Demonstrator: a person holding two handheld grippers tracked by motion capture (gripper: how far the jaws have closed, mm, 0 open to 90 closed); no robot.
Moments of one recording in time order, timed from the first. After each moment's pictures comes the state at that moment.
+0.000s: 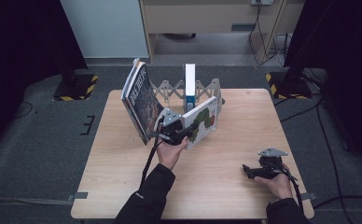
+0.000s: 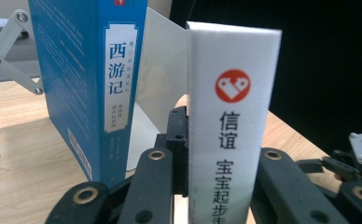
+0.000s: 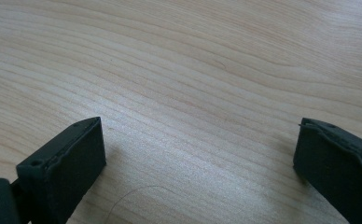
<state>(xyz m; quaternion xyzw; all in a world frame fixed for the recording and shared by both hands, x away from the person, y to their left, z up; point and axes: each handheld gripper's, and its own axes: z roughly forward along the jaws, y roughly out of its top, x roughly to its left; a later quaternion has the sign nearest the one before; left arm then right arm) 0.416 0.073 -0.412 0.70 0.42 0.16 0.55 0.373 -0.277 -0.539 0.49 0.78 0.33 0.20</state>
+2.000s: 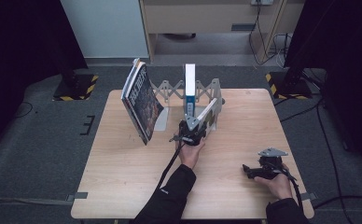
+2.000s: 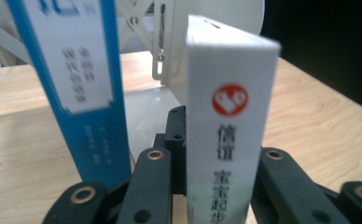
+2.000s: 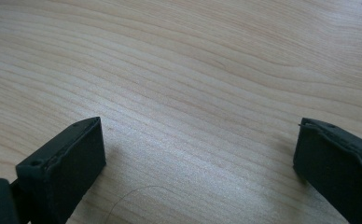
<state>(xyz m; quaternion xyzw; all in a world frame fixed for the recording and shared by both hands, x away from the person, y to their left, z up) 0.446 0.017 -0.481 0.70 0.46 0.24 0.49 0.373 -0.277 -0.539 0.49 0.78 0.33 0.20</state>
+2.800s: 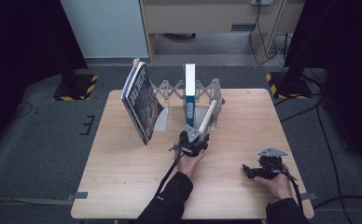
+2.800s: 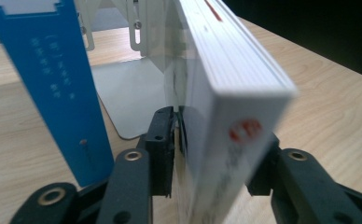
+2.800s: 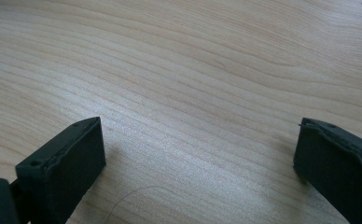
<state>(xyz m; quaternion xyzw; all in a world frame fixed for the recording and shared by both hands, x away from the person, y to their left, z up) 0.423 0.025 -0.507 0.72 0.43 0.22 0.50 0.373 -0.276 -0.539 0.49 0.78 0.33 0.20</state>
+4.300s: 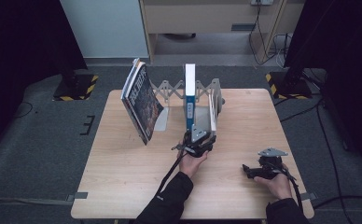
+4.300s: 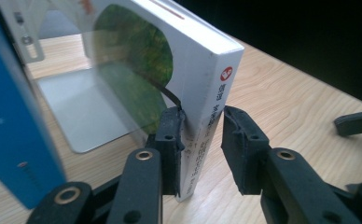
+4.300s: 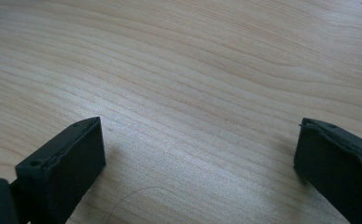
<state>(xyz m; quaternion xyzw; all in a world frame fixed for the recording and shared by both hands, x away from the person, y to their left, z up) 0.423 0.007 -0.495 0.74 0.38 0.18 0.52 0.373 -0.276 -0.539 0.49 0.78 0.33 0.20</state>
